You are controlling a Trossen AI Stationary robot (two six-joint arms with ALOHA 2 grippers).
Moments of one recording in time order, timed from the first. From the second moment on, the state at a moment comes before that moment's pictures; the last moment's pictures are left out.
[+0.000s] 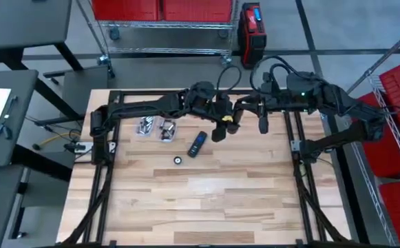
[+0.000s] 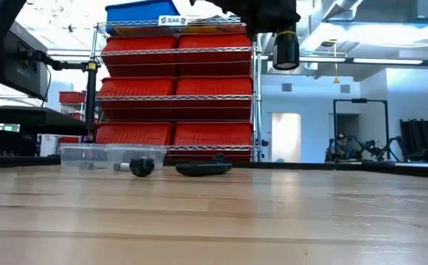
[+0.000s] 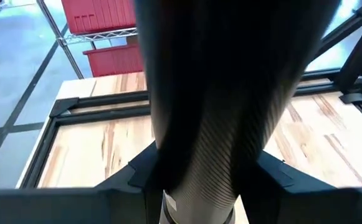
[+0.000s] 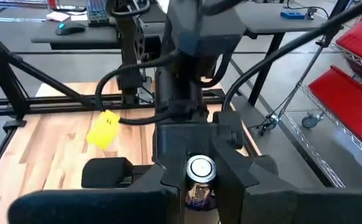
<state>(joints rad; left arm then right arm) 0.19 1.91 1.82 -0.16 0.20 0.16 -0.09 1.17 1.56 -0.72 0.11 -0.06</state>
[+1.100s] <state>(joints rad) 0.18 1.90 1.82 -0.14 0.32 0.19 -0.09 1.11 1.56 -0.78 -0.01 -0.07</state>
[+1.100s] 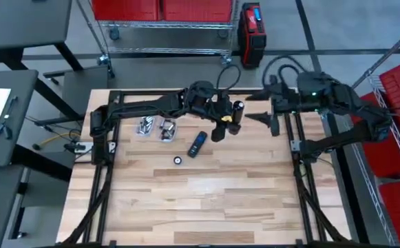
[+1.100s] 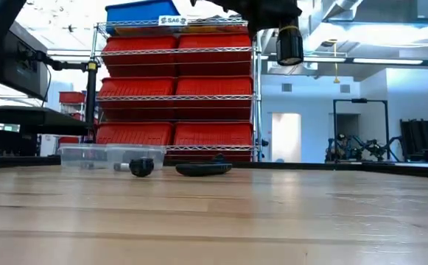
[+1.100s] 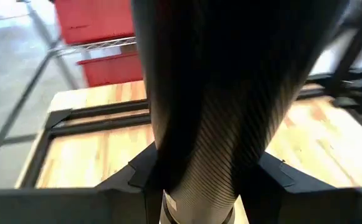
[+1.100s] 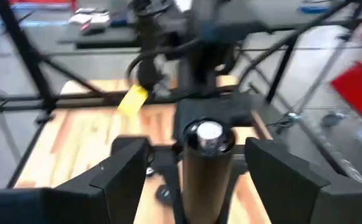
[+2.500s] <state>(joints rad) 0.15 1.90 1.82 -0.17 0.44 0.18 -0.05 1.18 1.57 -0.74 -0.12 -0.19</state>
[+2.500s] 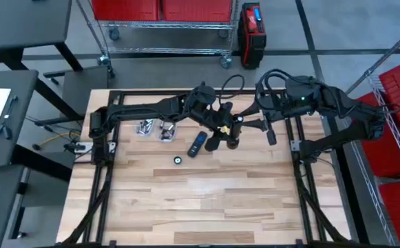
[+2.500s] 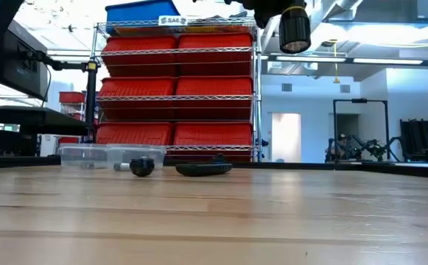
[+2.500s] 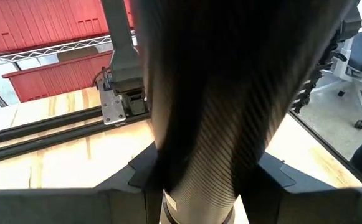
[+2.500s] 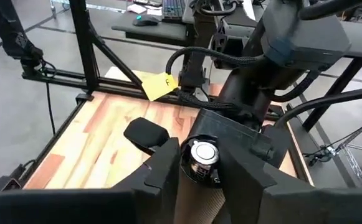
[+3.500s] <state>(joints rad) 0.15 1.90 1.82 -0.20 0.42 0.19 -0.07 1.17 1.62 -0.66 -0.05 -0.18</state>
